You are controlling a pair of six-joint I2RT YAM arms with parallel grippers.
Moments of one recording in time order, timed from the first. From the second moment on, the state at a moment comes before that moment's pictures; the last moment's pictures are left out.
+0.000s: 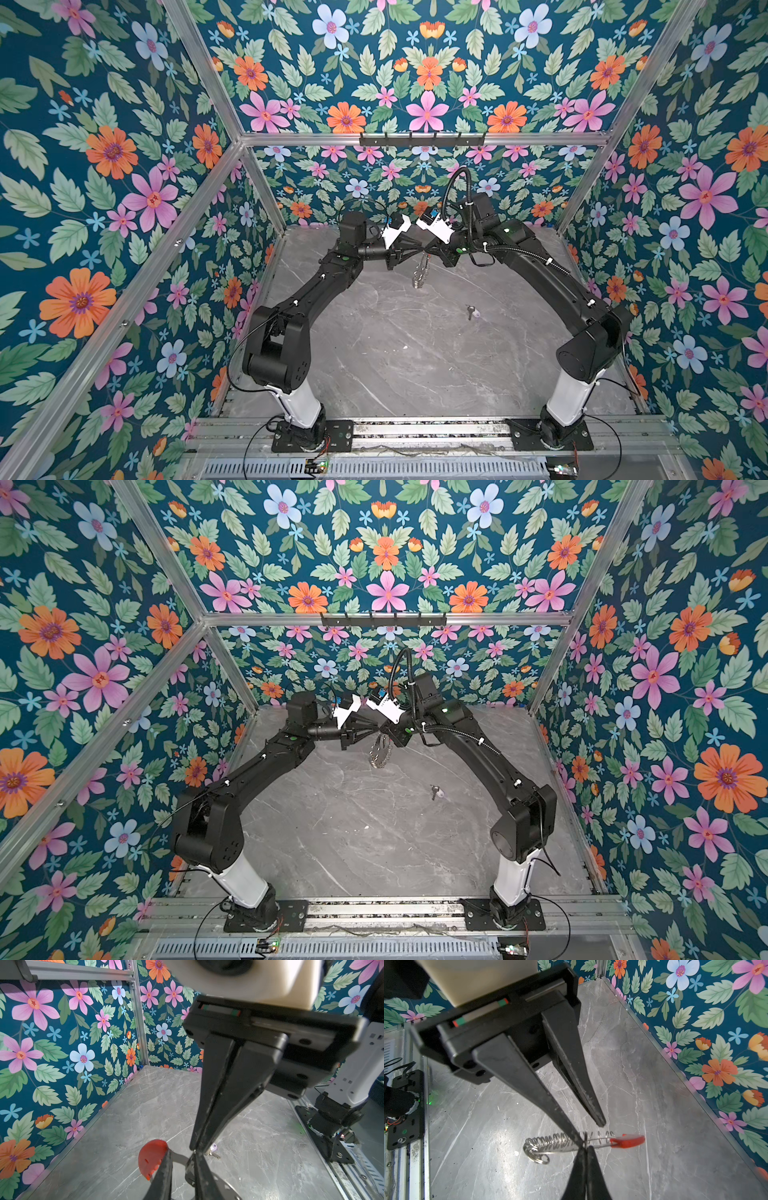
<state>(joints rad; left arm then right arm) -0.37 1.70 1.32 0.16 1.04 0.20 0.53 1.80 1.91 -0.83 -0.42 -0.41</state>
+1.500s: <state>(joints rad) -0.37 1.71 1.07 0.97 0.90 -0.47 0.50 1.82 1.97 -0.68 -0.42 -0.07</state>
